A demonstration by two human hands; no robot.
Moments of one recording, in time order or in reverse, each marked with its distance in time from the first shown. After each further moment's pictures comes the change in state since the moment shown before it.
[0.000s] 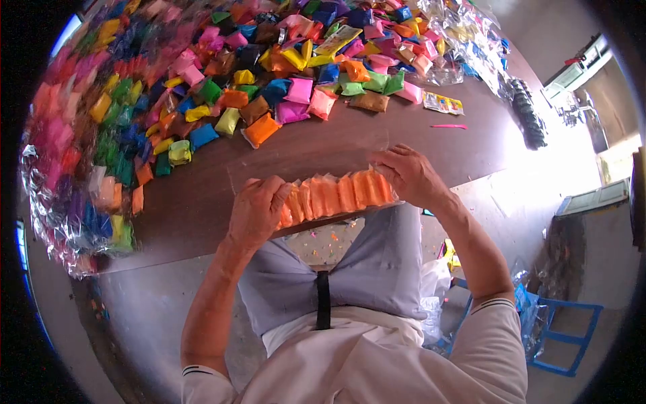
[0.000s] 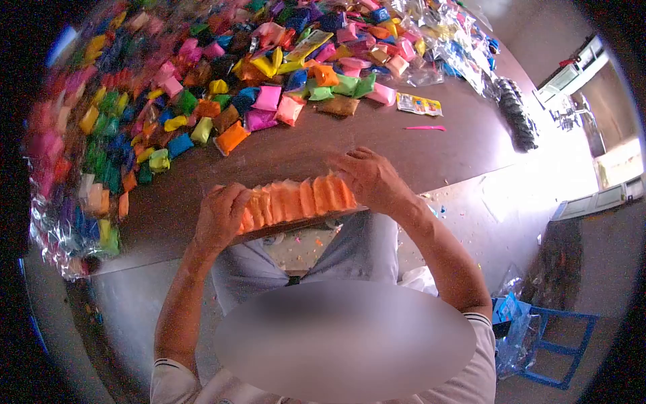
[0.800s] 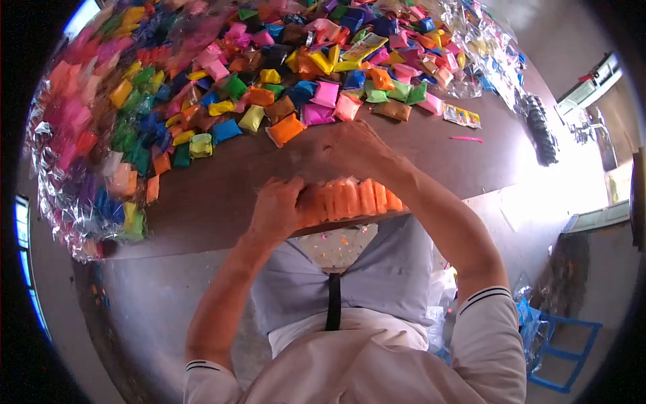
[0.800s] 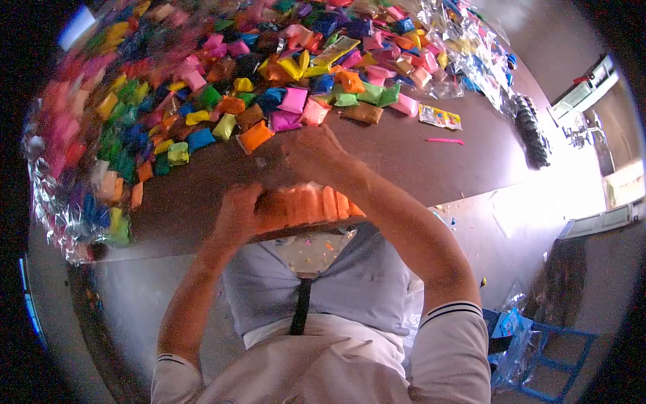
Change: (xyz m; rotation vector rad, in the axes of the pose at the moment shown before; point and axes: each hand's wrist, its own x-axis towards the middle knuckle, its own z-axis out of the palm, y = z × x) left_hand 0.001 0.006 -0.011 -0.011 -0.092 -0.073; right_hand 0.115 -0.024 0.075 -0.282 -0.360 -0.012
